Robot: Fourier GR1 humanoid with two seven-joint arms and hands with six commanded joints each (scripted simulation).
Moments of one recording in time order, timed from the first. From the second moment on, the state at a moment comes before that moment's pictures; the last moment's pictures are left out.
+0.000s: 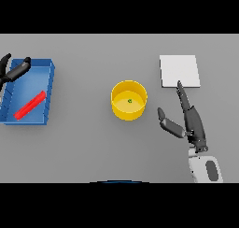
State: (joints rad) left arm -0.61 0.88 -0.64 -1.10 0.37 0.26 0.48; right arm 0.06 -0.08 0.13 -1.66 0.24 -0.02 -0.15
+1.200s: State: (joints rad) left arm -0.57 0.87 -0.60 -1.15 0.41 0.30 0.38; right arm -0.56 -0.42 0.64 -1.34 0.88 0.39 -0.22
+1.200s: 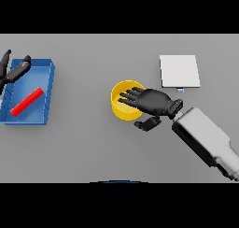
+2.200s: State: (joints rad) left arm -0.55 0.88 -0.58 -1.15 0.44 0.30 0.35; right arm -0.69 -0.35 0.73 -1.14 0.92 0.49 -0.23
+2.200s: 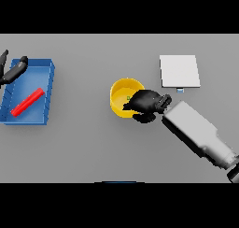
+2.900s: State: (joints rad) left arm -0.56 0.89 -0.58 -1.15 0.43 0.28 0.36; right arm -0.71 -0.37 0.69 -1.17 0.88 0.48 -0.21
